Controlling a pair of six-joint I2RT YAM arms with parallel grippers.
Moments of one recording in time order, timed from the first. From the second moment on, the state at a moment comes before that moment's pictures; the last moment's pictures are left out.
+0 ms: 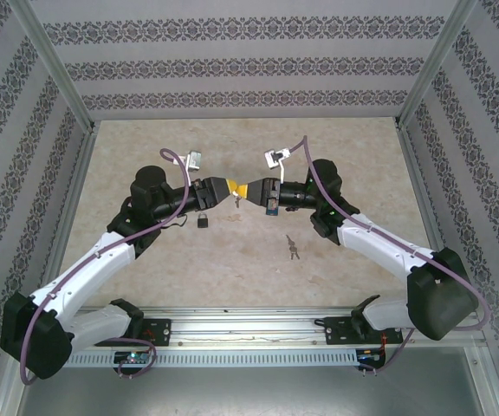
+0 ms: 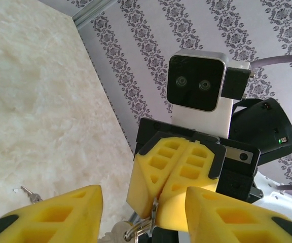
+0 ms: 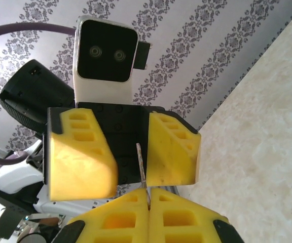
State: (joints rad) left arm -0.46 1.10 0.82 0.13 0.64 -0.92; right arm 0.55 1.34 0.84 0.50 -0.90 0.92
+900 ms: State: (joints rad) left arm -0.45 1.09 0.80 0.16 0.66 -0.93; right arm 0.51 1.34 0.86 0.41 -0.99 0.89
